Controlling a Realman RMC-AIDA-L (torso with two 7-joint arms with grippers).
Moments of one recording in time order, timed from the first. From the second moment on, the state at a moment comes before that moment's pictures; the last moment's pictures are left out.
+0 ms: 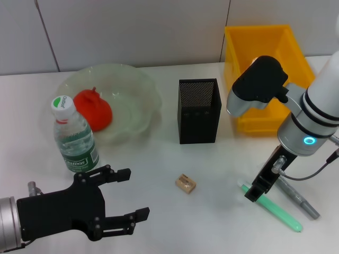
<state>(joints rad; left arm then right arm) -0.11 -2.07 1.39 1.11 1.56 1.41 -1.37 0.71 2.07 1.71 1.16 0.44 -1.60 2.59</state>
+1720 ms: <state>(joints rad) -0.11 -2.07 1.39 1.11 1.54 1.43 -1.37 0.73 2.08 1.71 1.11 0.44 -1.57 2.63</state>
